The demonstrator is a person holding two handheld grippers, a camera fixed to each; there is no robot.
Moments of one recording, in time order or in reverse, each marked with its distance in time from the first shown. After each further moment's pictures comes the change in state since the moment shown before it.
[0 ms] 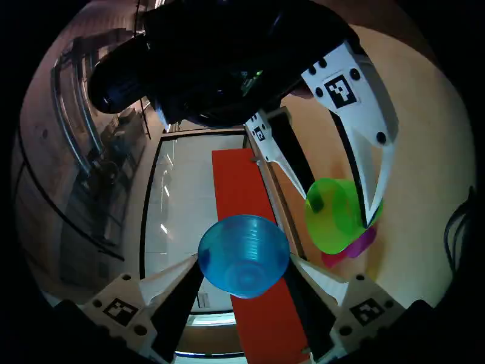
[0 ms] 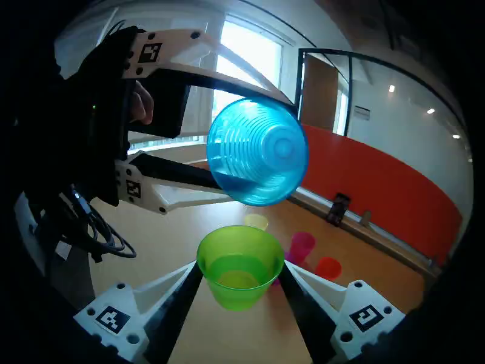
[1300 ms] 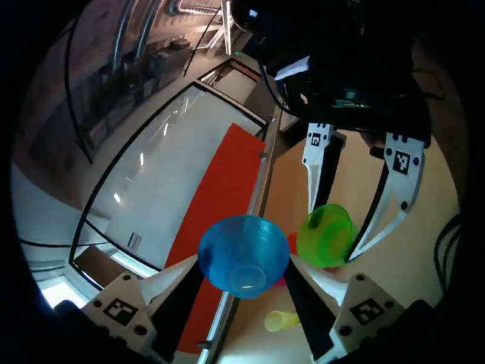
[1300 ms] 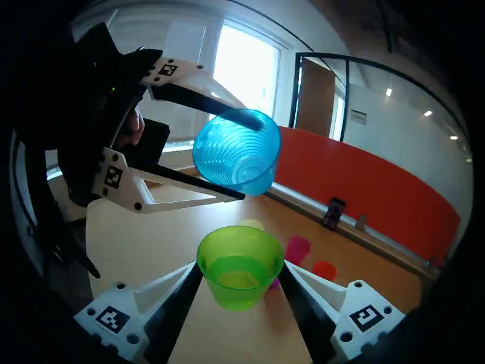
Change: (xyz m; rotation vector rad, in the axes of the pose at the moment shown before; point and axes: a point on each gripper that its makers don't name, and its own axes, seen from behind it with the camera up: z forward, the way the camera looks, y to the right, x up) left arm -0.025 0.014 -0.009 -0.079 -0.086 -0.640; right arm 0.008 0.006 -0.007 -0.021 0.024 -0.001
